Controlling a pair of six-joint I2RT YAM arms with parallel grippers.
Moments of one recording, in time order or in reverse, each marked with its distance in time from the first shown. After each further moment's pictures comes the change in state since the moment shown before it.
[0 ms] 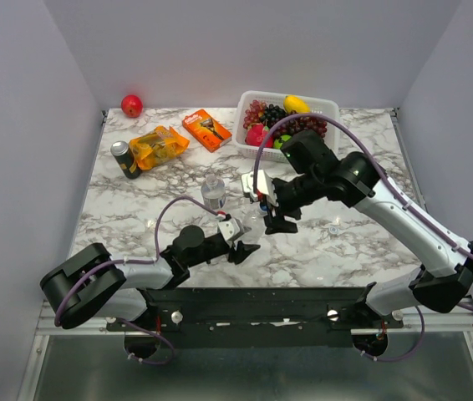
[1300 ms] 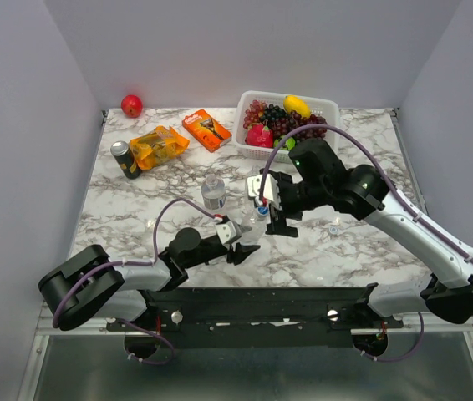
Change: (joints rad) left arm 0.000 -0.015 -0.031 0.065 0.016 0.025; right arm 0.014 -0.107 -0.131 0.156 0.088 -0.001
